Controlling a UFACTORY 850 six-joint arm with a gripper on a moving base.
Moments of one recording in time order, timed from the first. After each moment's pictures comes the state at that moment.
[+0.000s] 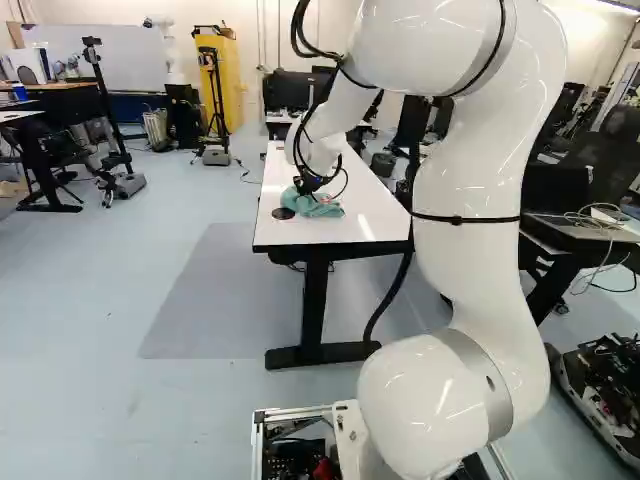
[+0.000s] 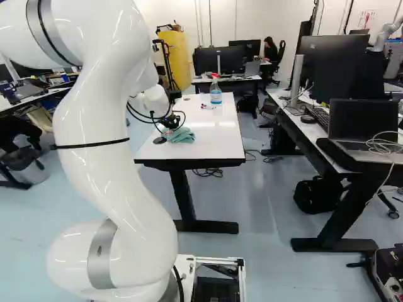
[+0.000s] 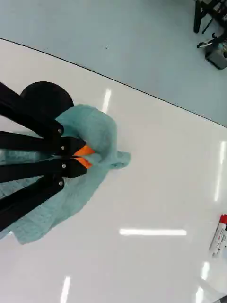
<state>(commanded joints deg) 9.5 -23.6 -63.1 0.0 -0.7 0.0</state>
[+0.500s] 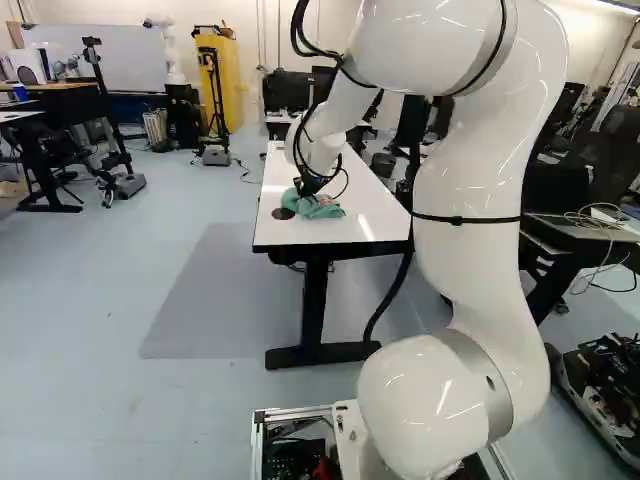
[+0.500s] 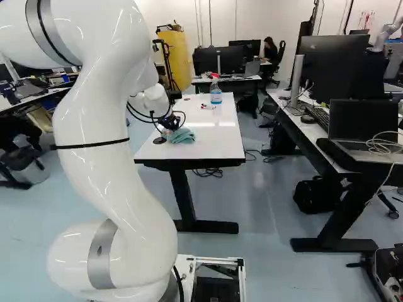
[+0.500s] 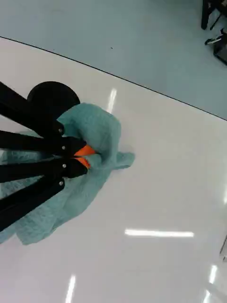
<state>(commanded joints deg) 9.5 -23.6 -63.1 0.0 -2.8 0.0</state>
